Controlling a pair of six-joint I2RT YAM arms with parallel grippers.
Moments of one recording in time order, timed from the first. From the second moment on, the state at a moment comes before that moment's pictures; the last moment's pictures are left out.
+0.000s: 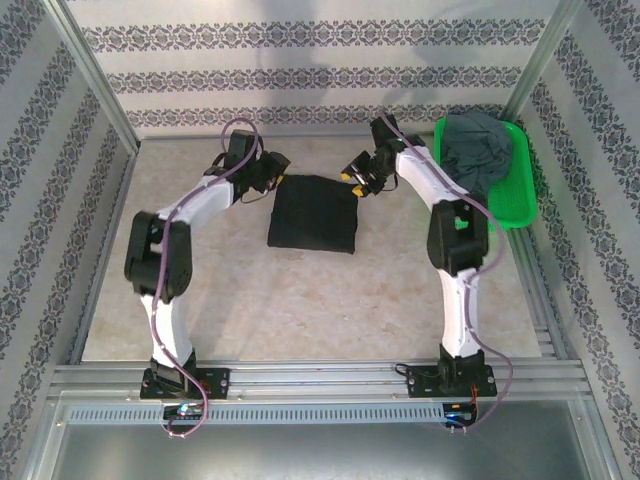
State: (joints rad) left arm -0.24 2.01 1.55 -0.20 0.31 -1.16; right arm 0.24 2.29 2.05 -0.87 -0.44 1.03
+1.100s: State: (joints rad) left arm -0.67 2.02 1.08 0.29 0.06 -1.76; right arm 0.23 1.22 0.92 -0.54 -0.46 0.95
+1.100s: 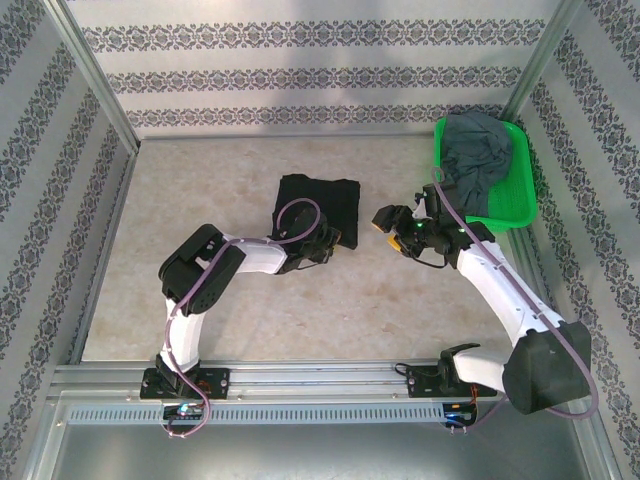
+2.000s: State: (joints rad) left arm 0.30 2.14 1.30 0.15 0.59 -1.07; right arm 0.28 1.34 0.99 -0.36 -0.59 0.95
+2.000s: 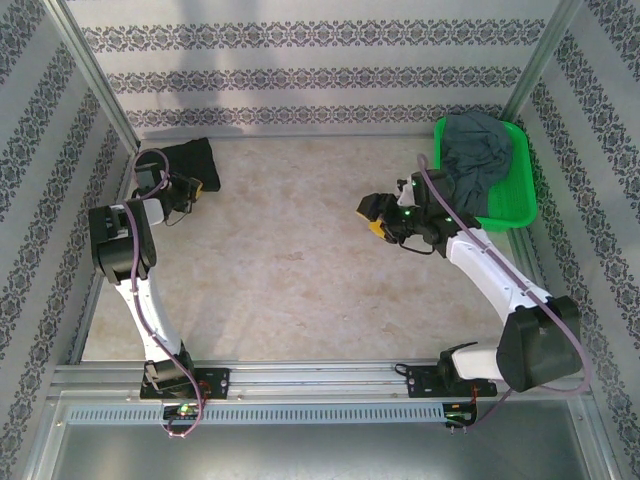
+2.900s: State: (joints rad) left arm 0.26 1.55 1.04 -0.16 0.54 -0.81; right arm 0.32 1.37 1.03 -0.31 -0.61 0.89
